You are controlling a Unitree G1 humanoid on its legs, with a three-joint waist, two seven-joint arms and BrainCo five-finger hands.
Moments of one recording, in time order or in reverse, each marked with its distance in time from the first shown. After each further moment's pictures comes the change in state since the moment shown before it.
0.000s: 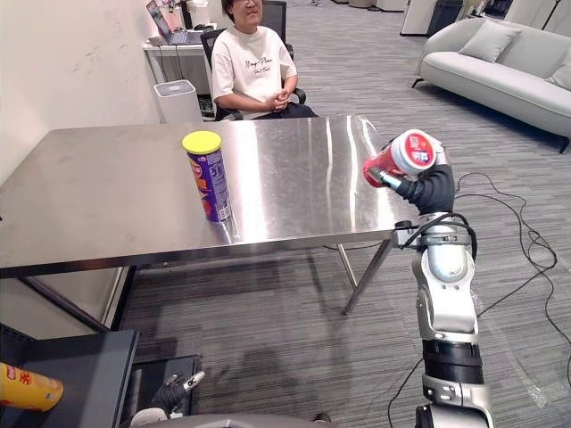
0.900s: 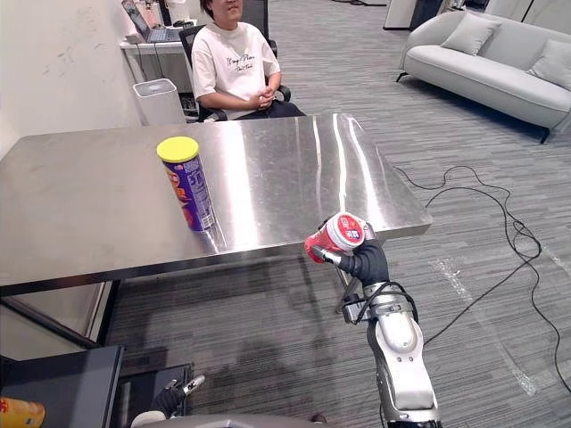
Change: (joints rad) left arm -0.008 -0.004 0.022 0.028 0.025 0.002 0.006; right arm 0.352 0.177 0.178 -0.109 -0.058 0.003 0.071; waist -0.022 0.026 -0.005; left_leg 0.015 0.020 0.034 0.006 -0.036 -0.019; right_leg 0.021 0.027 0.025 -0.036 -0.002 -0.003
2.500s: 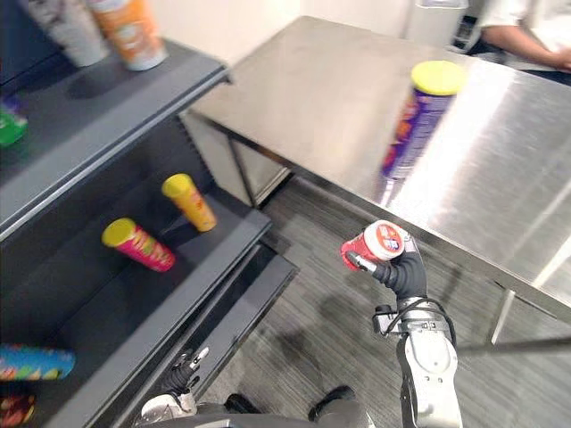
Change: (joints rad) left arm 0.040 -0.074 0.018 -0.218 -0.196 -0.022 -0.043; right arm 0.100 0.048 -0.157 -0.039 -0.028 -0.003 0.025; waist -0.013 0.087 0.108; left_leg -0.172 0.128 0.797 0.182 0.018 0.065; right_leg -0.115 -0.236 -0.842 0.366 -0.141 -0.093
